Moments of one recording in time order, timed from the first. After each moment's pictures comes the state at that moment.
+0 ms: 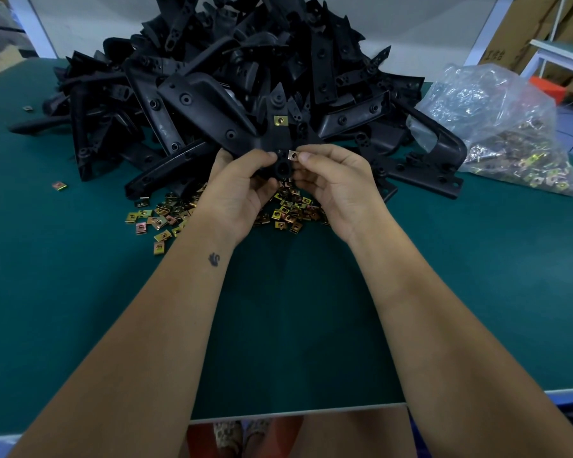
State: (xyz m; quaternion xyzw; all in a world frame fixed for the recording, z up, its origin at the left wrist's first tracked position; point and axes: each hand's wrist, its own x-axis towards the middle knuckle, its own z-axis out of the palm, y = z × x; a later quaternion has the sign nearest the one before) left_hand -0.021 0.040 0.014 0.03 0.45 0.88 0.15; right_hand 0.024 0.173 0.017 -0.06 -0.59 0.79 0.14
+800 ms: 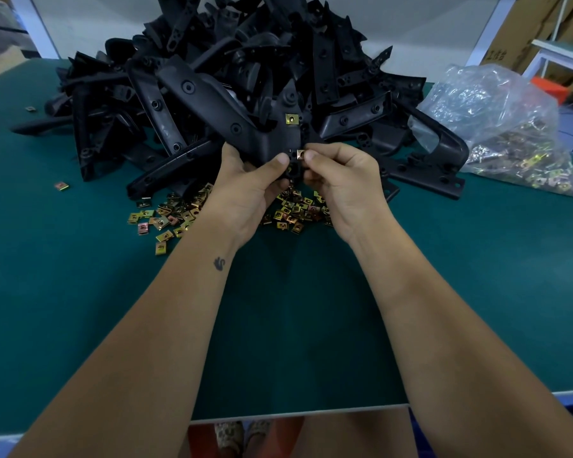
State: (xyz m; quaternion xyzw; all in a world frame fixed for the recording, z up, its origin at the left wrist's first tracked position) left_hand -0.015 0.043 0.013 0.13 0.50 0.84 0.13; right_hand 0.022 0.172 0.016 -0.09 -0.60 0.77 0.20
